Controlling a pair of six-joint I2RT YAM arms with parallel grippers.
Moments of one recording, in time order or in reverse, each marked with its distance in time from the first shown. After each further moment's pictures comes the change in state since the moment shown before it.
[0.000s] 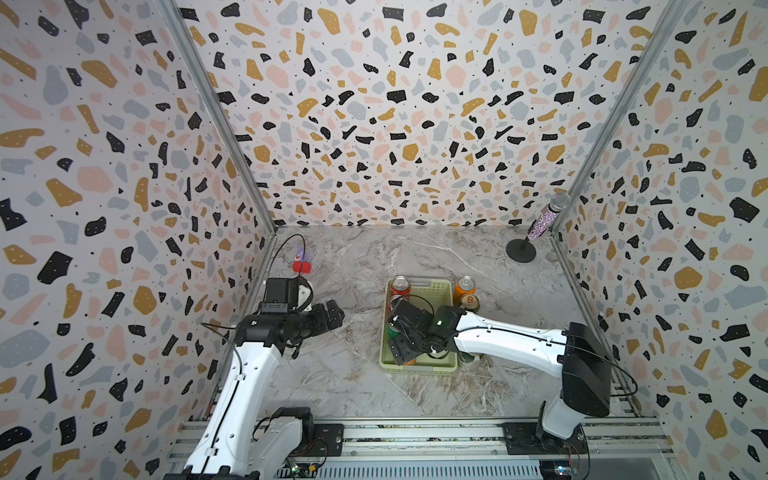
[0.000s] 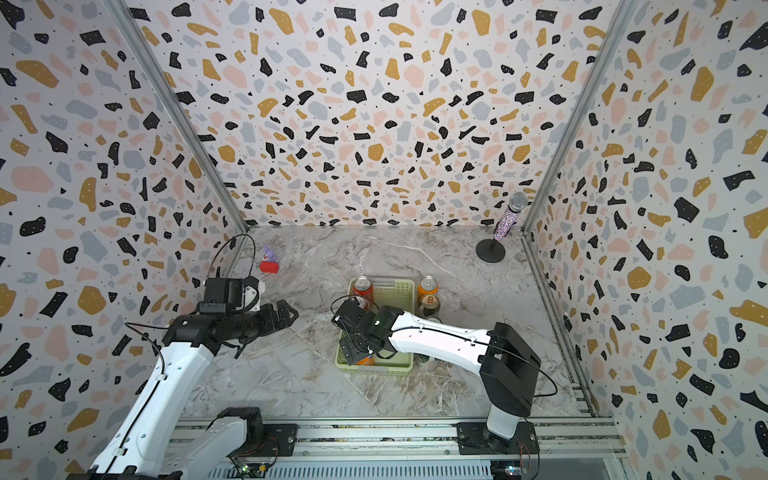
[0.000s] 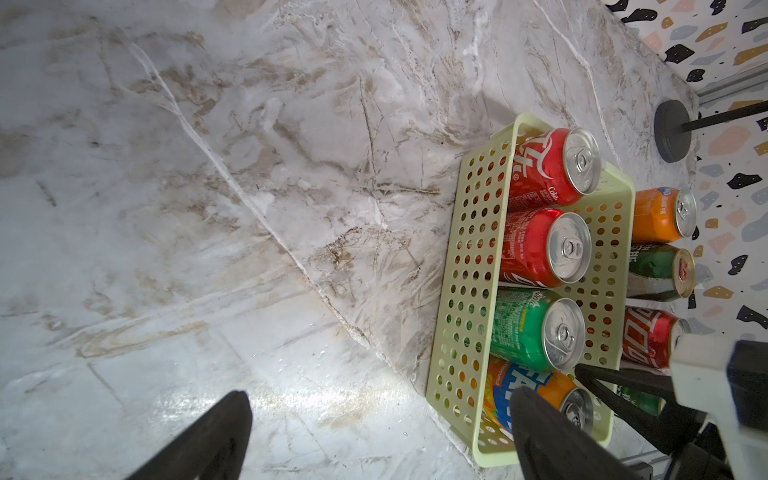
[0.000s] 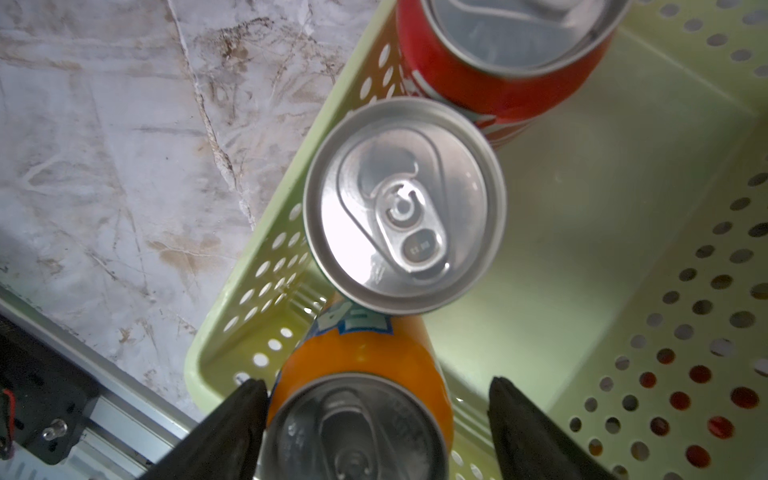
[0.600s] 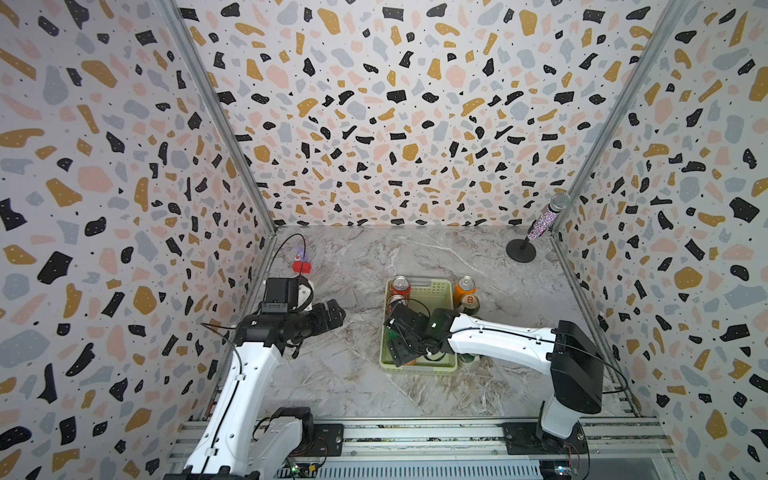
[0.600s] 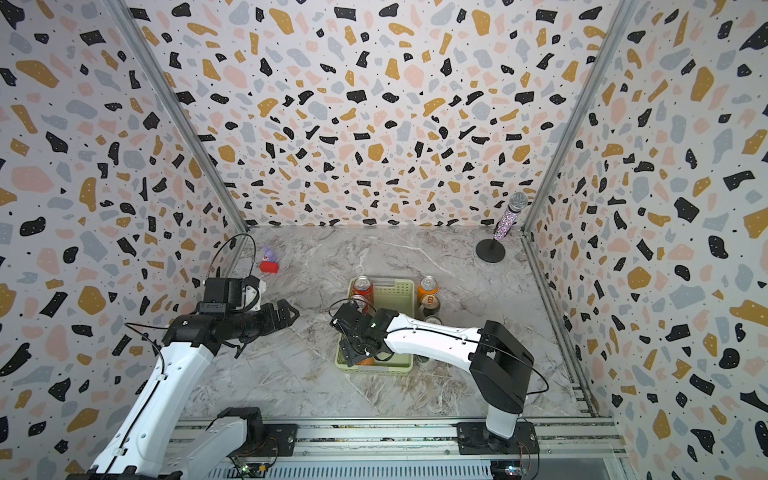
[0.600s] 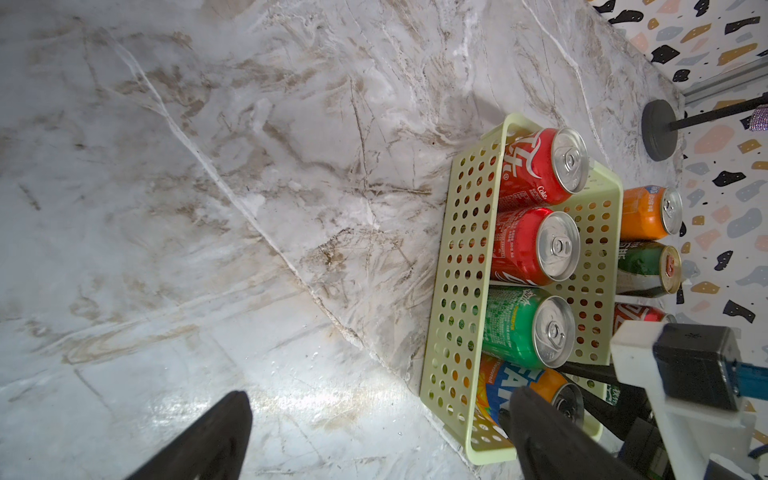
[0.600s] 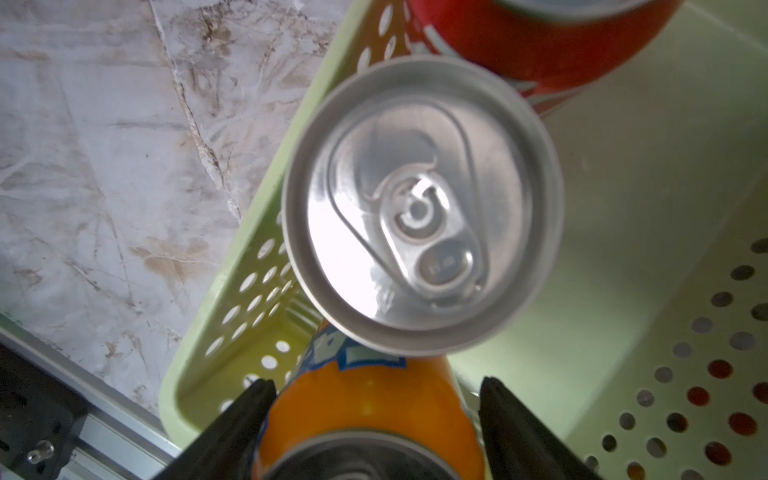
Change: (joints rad) left arm 0.000 0.000 0.000 0.007 0.017 0.000; right arm 0.003 0.036 -0.020 0.035 -0.011 0.031
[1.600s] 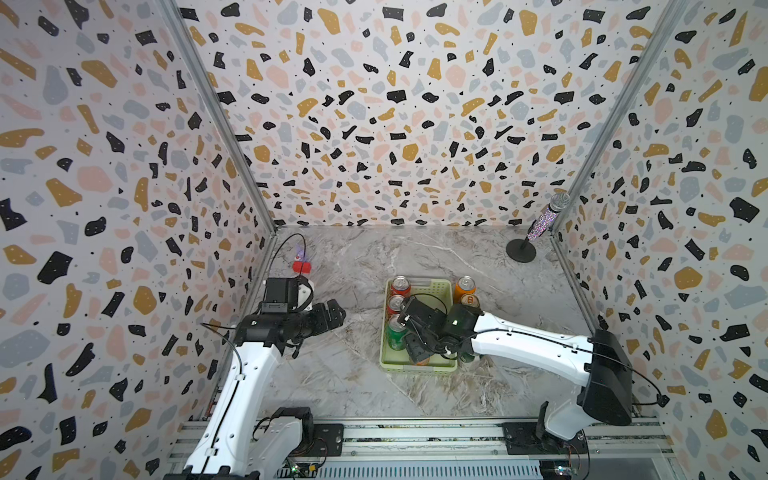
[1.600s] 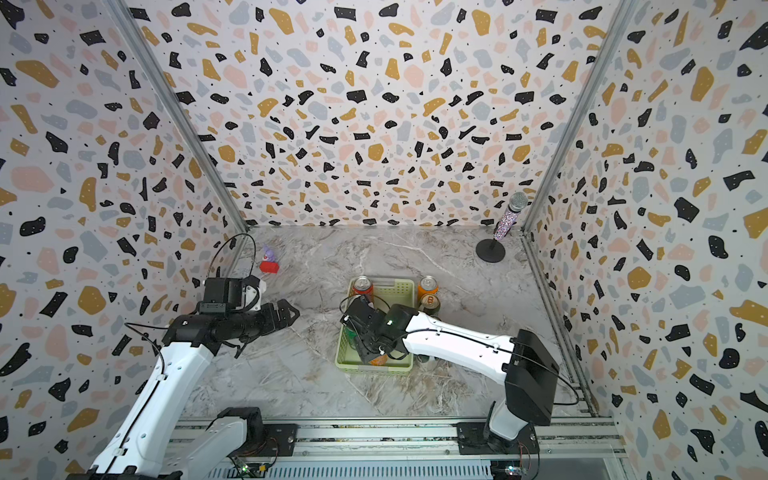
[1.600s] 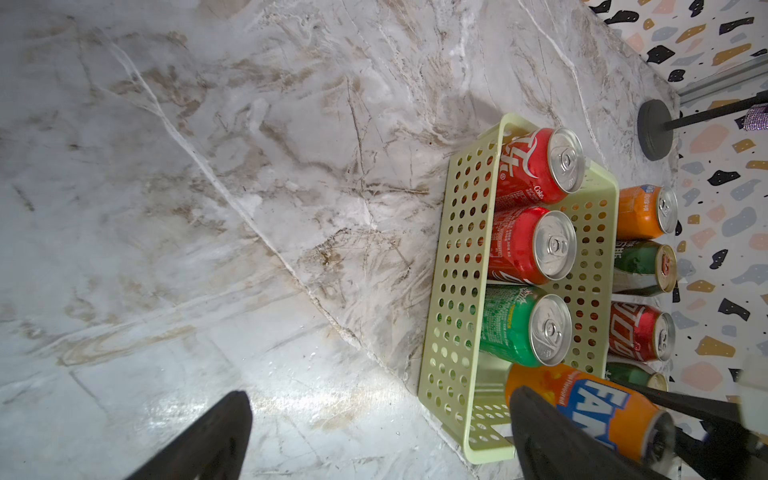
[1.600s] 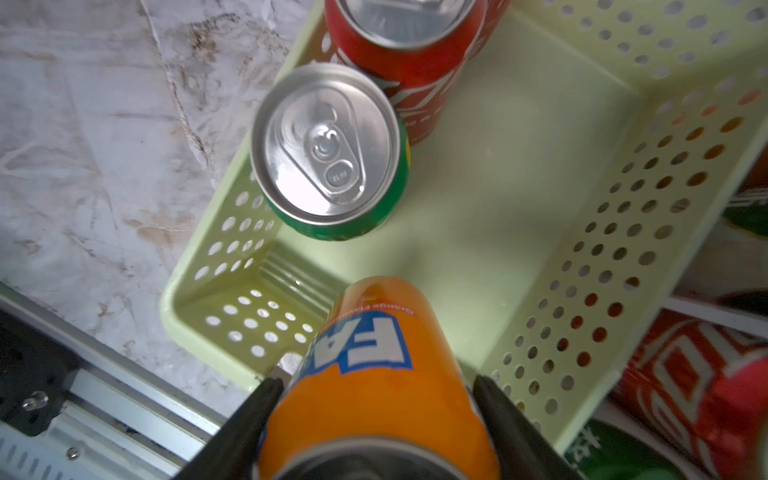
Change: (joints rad) left arm 0.000 -0.001 0.000 0.003 0.007 0.000; right arm 0.002 -0.175 0.010 -0.160 0.072 -0.037
